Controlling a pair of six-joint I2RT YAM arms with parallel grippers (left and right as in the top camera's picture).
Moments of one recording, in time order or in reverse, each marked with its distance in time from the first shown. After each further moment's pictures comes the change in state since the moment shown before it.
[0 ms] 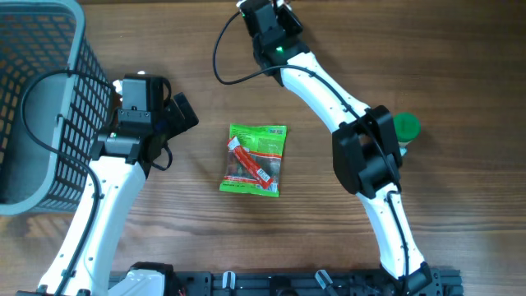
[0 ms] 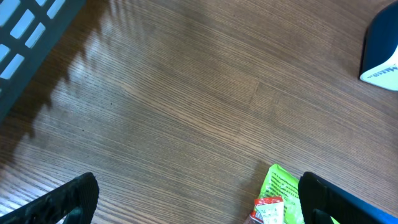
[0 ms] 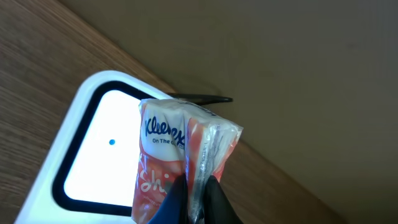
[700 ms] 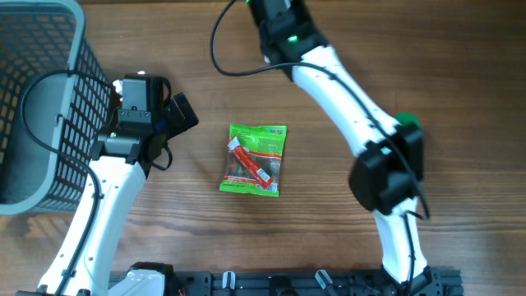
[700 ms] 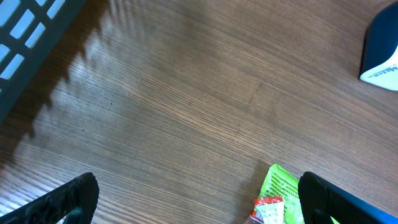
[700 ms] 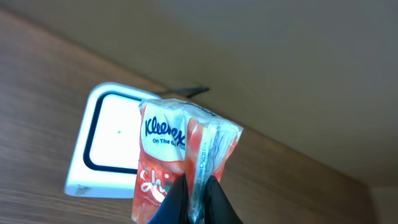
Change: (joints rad) left arm 0.000 0.000 0.000 0.000 0.000 0.000; right arm 0.026 -0.178 0.000 -0.238 0.001 0.242
